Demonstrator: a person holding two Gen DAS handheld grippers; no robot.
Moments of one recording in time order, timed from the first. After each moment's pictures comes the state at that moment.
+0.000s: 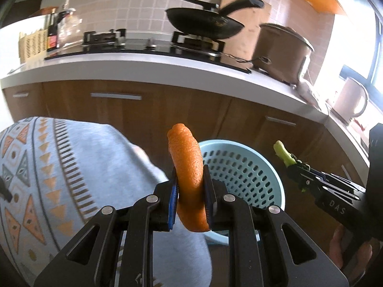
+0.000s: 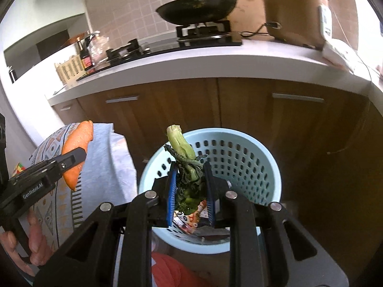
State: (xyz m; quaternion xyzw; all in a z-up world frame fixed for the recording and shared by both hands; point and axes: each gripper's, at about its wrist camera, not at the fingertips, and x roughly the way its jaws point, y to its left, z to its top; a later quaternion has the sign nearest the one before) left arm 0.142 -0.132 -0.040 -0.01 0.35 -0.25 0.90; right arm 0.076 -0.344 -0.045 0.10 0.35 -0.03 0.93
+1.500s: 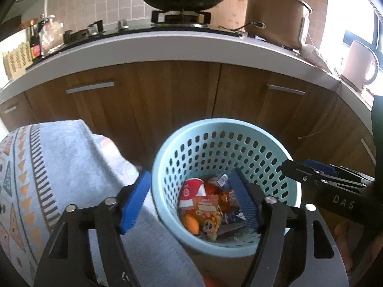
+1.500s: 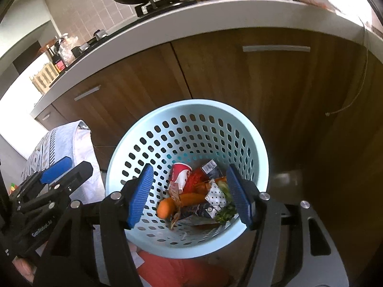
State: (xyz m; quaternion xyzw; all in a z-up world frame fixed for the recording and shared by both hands) left arm 0.153 -0.193 -0.080 0.06 0.37 -0.23 0.90; right arm 0.099 -0.386 -0.094 0.17 0.41 -0.06 0.90
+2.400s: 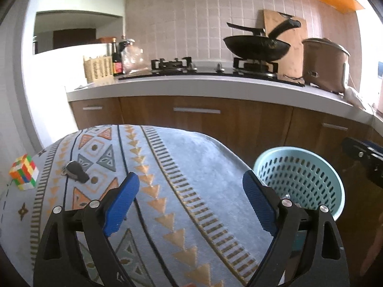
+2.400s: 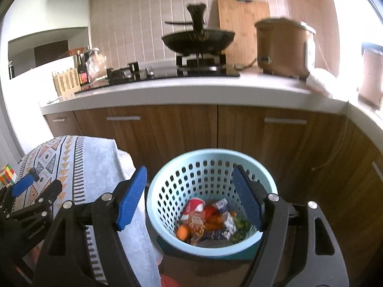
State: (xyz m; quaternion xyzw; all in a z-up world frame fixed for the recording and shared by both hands) left arm 0.084 -0.050 -0.051 0.03 0.25 -0.06 0.97; right arm 0.039 -0.271 -0.030 0.05 0.24 -0.09 0.96
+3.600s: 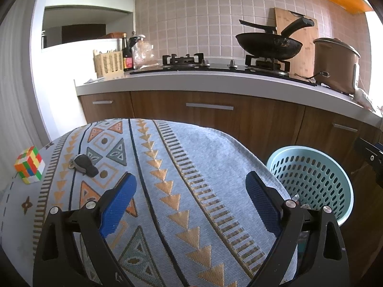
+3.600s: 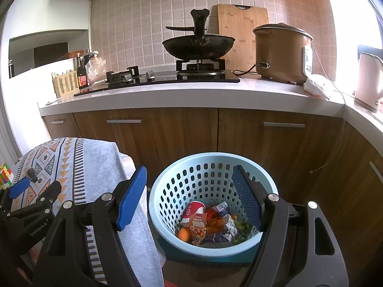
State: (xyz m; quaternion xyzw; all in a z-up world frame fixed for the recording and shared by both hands) left arm 0.089 -0.039 -0.056 0.03 0.26 -0.03 0.96; right arm 0.039 -0.264 -0.035 0.05 0.24 -0.10 0.96
